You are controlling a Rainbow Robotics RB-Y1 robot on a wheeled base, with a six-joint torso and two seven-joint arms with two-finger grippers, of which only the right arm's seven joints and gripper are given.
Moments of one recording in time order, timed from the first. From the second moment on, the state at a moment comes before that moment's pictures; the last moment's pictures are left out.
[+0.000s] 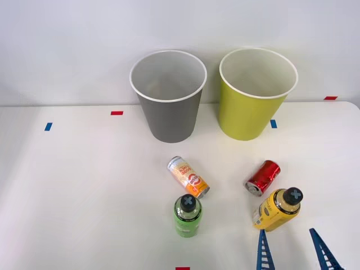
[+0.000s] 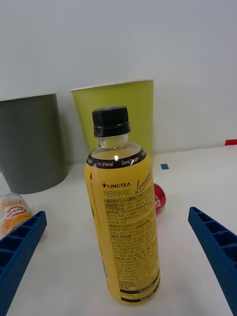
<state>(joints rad) 0.85 -0.28 0.41 -1.82 -0.24 -0.85 1.66</state>
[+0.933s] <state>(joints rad) 0.65 -0.27 0.39 -1.82 -0.30 -0.67 1.70</state>
